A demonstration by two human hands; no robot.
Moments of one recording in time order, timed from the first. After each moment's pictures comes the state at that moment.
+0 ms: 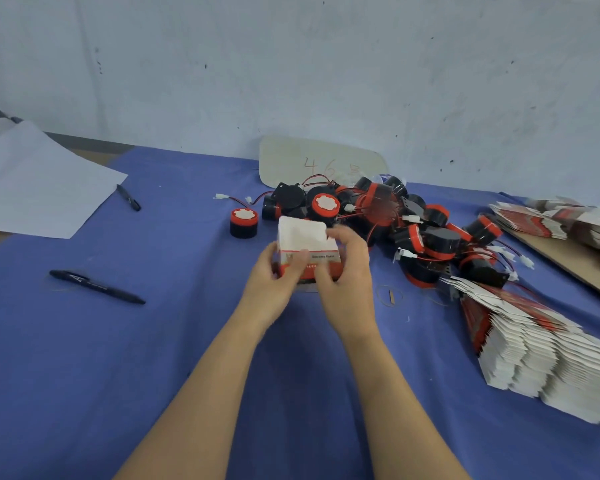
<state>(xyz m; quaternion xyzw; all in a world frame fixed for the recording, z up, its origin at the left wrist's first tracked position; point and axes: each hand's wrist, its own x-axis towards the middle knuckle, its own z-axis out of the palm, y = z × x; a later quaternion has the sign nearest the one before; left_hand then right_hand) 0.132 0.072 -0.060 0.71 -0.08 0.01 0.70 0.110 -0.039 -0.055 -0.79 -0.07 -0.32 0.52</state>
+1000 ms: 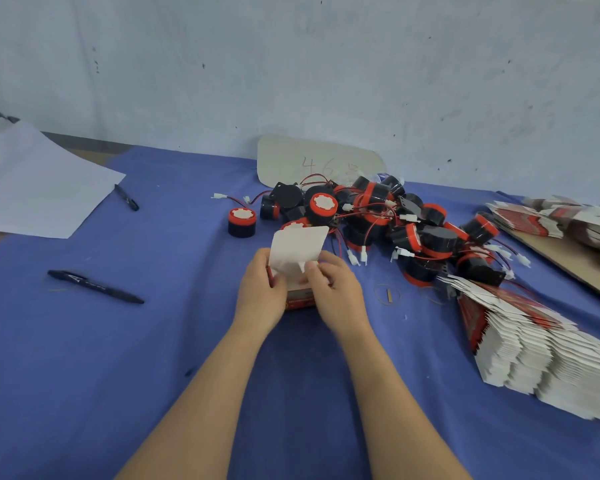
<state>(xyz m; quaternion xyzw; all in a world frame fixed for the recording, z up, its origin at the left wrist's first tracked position) 0.138 0.073 -0.079 0.79 -0.07 0.11 0.60 0.119 -0.044 -0.068 -0.84 0.00 -0.21 0.50</state>
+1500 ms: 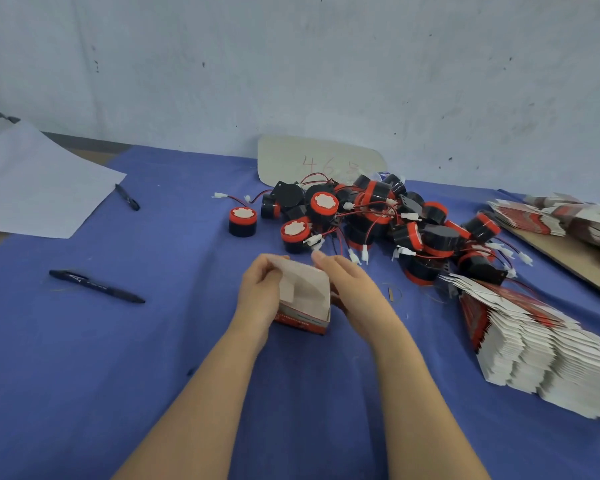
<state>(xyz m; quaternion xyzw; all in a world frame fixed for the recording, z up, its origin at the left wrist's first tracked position) 0.132 0.069 -0.073 0.66 0.00 0.04 0.75 0.114 -0.061 -0.052 -0.75 0.02 -0.02 0.66</state>
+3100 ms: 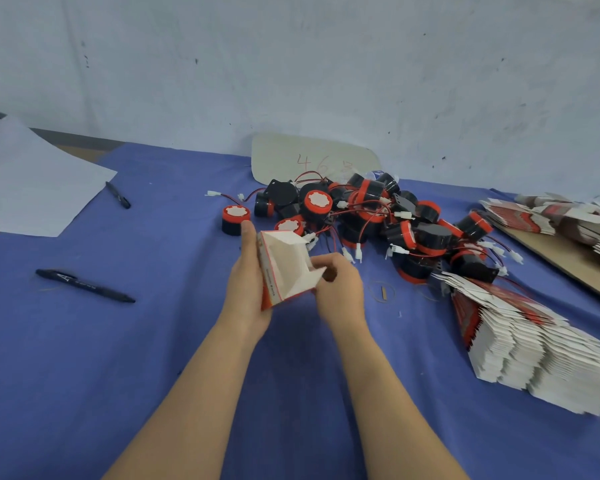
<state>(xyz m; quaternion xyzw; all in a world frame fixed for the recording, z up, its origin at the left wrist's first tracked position) 0.126 0.070 -0.048 0.46 0.02 -0.09 0.88 0.114 -0.043 -0.063 -0.81 0.07 -0.22 0.54</state>
